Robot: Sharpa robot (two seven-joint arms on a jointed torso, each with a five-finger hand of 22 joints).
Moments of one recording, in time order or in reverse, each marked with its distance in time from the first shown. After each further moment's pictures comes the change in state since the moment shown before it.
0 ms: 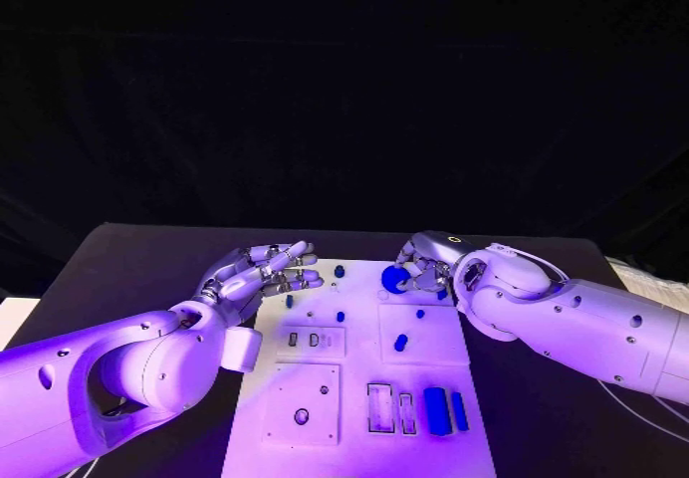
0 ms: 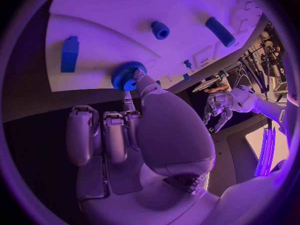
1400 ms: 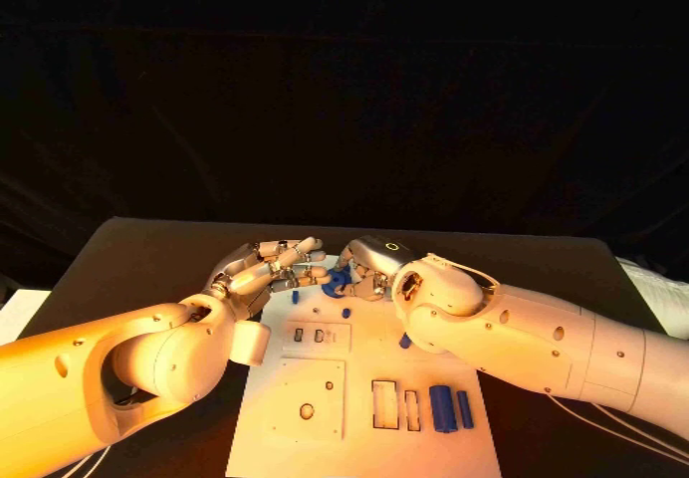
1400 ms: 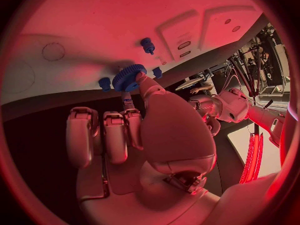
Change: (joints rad) left arm 0.000 0.008 0.000 -0.008 0.000 0.006 -0.004; left_hand 0.000 0.000 0.000 0.000 0.000 0.000 0.000 0.000 0.000 0.000 0.000 0.000 0.000 0.000 0.000 0.000 0.000 0.000 0.000 0.000 0.000 0.000; right arm -0.012 0.226 -0.030 -0.028 -0.085 -0.079 -0.020; right_hand -0.066 -0.009 0.057 -0.001 -0.032 -0.006 0.002 -0.043 -0.051 0.000 0.008 -0.070 0.000 0.003 0.001 0.000 0.000 -0.015 0.020 0.003 0.020 0.042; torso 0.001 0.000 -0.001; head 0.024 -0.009
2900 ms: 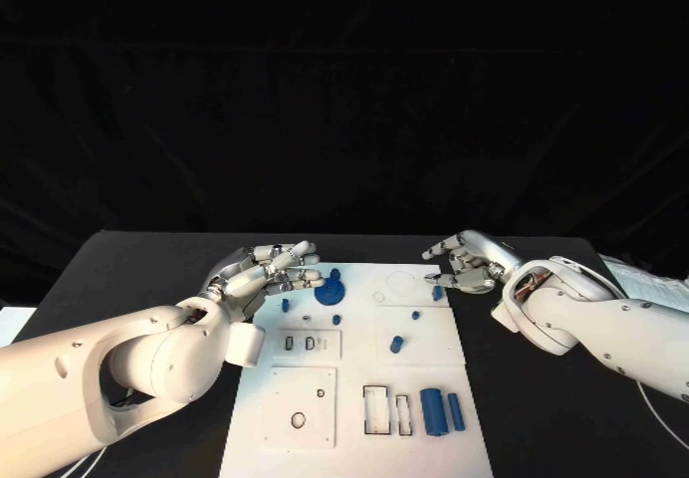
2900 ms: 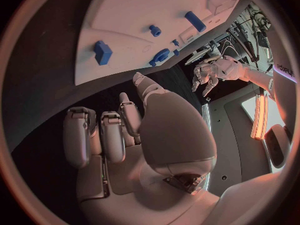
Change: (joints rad) left arm 0.000 -0.009 0.000 -0.028 0.000 0.012 -0.004; left_hand -0.004 0.004 -0.003 -0.003 0.000 0.000 0.000 0.000 0.000 -0.004 0.004 0.000 0.000 0.000 0.000 -0.004 0.004 0.000 0.000 0.000 -0.004 -0.003; right arm -0.004 -0.362 0.012 0.017 0.447 -0.060 0.342; right_hand 0.013 -0.073 0.031 0.009 0.050 -0.120 0.033 -0.050 0.051 -0.068 0.039 -0.154 -0.025 -0.001 0.037 0.000 0.000 0.000 -0.005 0.039 0.000 -0.001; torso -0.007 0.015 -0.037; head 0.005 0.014
